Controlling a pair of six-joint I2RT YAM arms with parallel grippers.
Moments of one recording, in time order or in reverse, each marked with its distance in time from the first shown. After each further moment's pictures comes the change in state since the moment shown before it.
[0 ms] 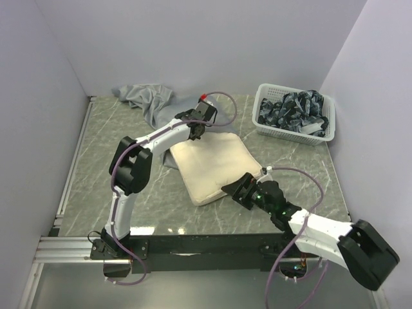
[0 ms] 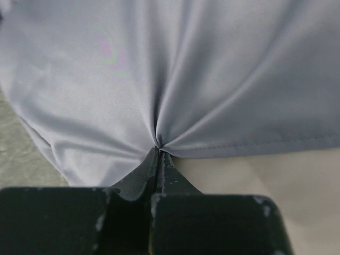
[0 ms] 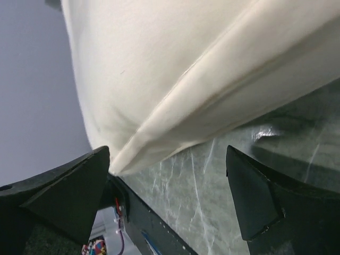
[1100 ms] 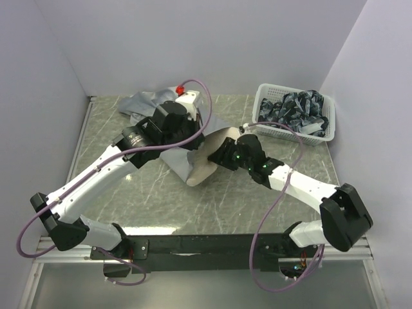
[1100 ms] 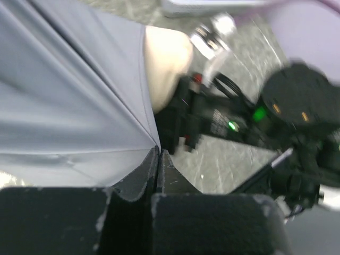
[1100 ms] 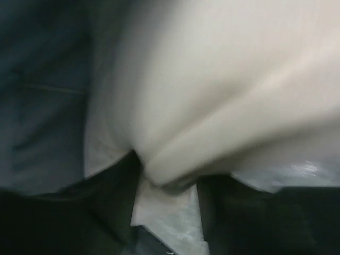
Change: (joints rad) left arm -0.214 -0.759 -0.196 -0.115 0.457 -0.307; right arm -0.038 0.411 0.713 -0.346 -0.034 -0.254
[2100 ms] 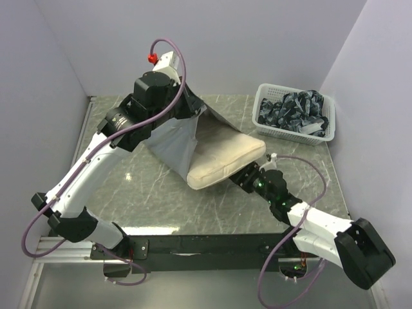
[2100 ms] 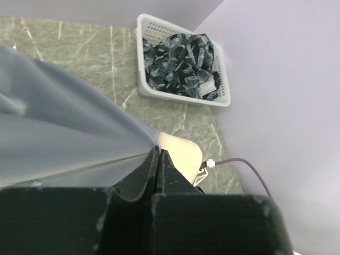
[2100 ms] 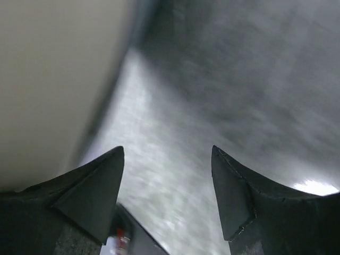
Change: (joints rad) left arm 0.104 0.087 0.310 -0.003 -0.068 -0.238; right arm -0.065 -0.371 -0.620 0.384 0.041 0.150
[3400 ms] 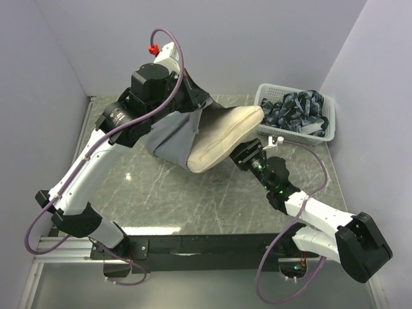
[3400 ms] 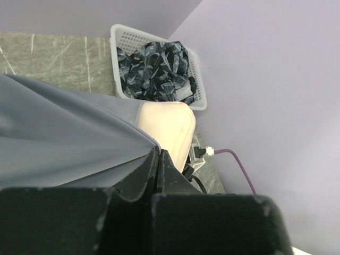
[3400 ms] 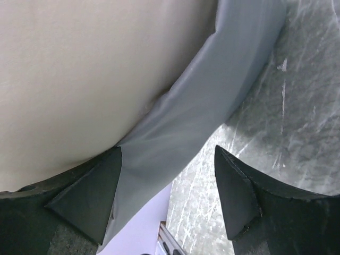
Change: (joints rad) left arm -0.011 0.063 0.148 -0.015 0.053 -0.011; right arm 0.009 0.090 0.212 0.206 0.095 0.139
